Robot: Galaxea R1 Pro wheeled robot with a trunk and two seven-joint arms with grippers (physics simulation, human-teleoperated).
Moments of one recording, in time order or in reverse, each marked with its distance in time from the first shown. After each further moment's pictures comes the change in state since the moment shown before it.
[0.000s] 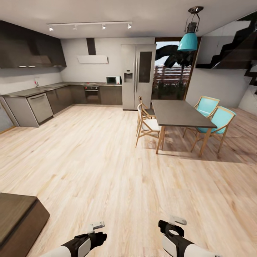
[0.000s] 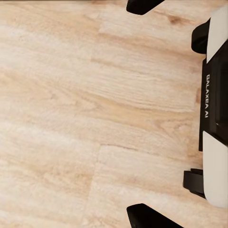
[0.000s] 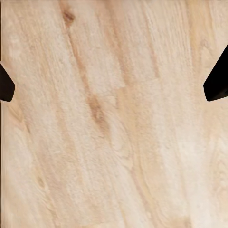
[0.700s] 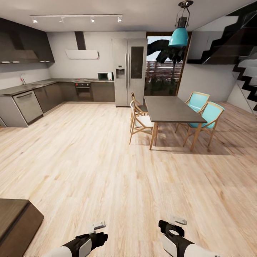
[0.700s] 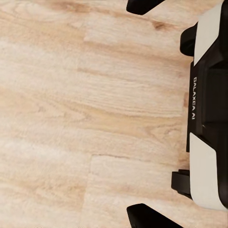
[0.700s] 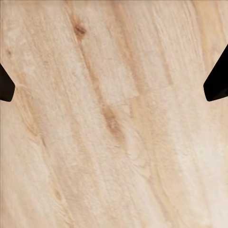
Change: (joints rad) left arm 0.001 -0.008 0.000 0.000 0.000 0.001 0.001; right arm 0.000 -0.001 0.000 0.000 0.000 0.000 0.000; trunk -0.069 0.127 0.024
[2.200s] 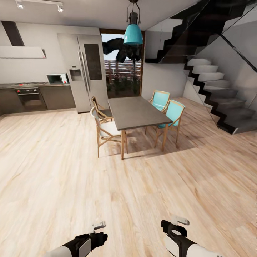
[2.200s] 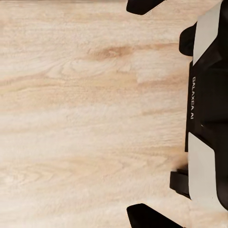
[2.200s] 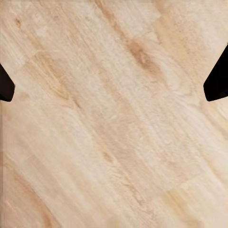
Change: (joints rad) left arm 0.000 0.003 0.001 0.000 0.002 0.002 -0.002; right arm 0.000 -0.019 0.000 0.000 -0.001 -0.001 -0.001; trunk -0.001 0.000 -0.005
